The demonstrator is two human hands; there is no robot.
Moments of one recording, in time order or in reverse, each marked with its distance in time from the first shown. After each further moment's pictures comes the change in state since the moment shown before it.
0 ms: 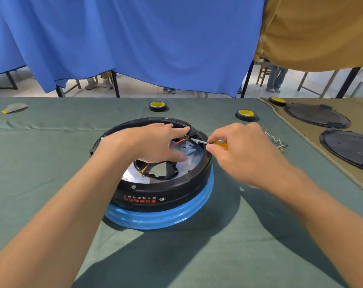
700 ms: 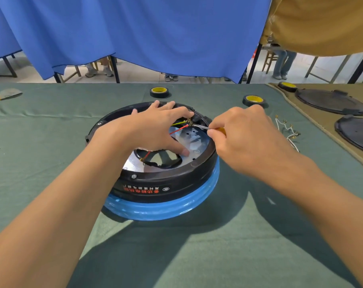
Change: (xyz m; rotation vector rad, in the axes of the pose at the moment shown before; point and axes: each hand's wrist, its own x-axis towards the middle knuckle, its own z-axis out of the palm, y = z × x) left_hand 0.007 -0.005 0.007 -0.065 0.071 -0.007; right_hand 0.009 -0.006 0.010 -0.145 -0.001 -0.052
